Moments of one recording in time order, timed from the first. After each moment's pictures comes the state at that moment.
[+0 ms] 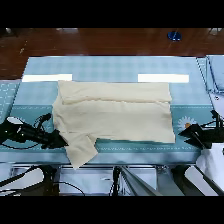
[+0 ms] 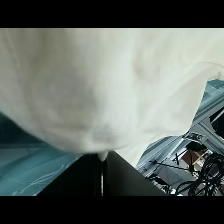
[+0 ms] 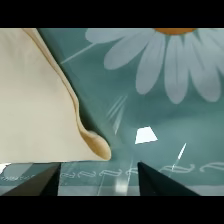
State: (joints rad) left arm 0.43 -1.29 0.42 0.98 -1.33 -1.04; right arm -0.77 -1.01 0.50 -1.11 1.38 1.24
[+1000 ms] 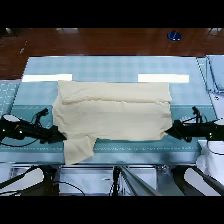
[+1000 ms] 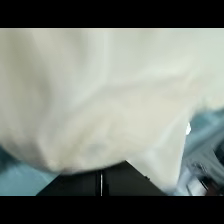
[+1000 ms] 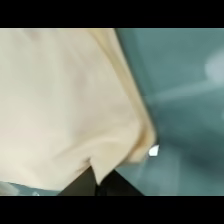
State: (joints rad) left arm 0.43 -1.24 0.48 0.94 -1.25 -1.01; right arm -0.49 -1.07 0.44 -0.85 1.19 1.23
